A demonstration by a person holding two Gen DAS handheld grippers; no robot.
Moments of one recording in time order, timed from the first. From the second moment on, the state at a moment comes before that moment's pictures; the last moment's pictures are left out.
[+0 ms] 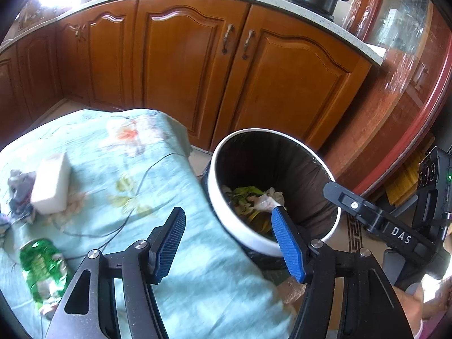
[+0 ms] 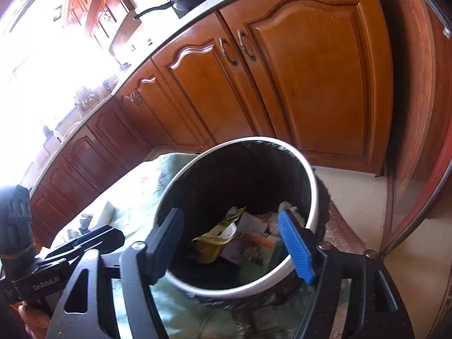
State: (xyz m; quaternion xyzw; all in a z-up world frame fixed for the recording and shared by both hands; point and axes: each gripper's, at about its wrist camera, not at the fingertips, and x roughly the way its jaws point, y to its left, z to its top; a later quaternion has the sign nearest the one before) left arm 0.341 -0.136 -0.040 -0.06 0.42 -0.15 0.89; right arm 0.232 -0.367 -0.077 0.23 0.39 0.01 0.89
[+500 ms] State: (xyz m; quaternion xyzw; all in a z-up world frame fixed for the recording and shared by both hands) left arm 0.255 -0.039 -0.040 -0.12 0.40 -0.09 0.90; right arm 0.204 -0.288 -0.075 0.24 0.39 0.08 0.88
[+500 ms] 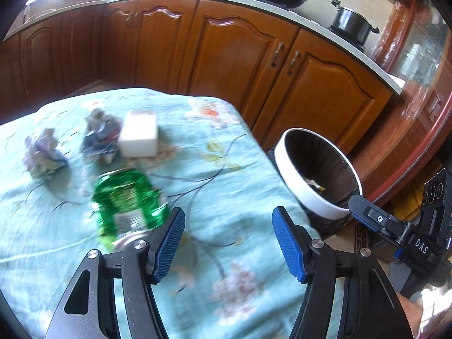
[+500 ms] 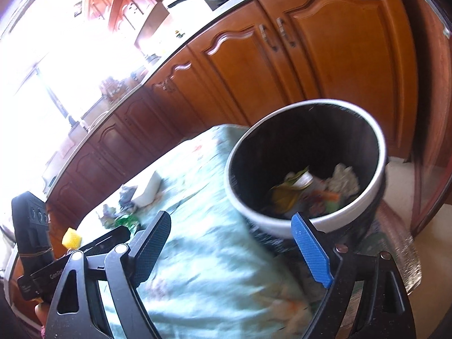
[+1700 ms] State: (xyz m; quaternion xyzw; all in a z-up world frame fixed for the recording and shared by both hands) left arm 0.206 0.106 -0.046 -0.17 0.41 0.04 0.90; right arm 0.245 -0.139 -0.100 0.18 0.46 0.22 0.84
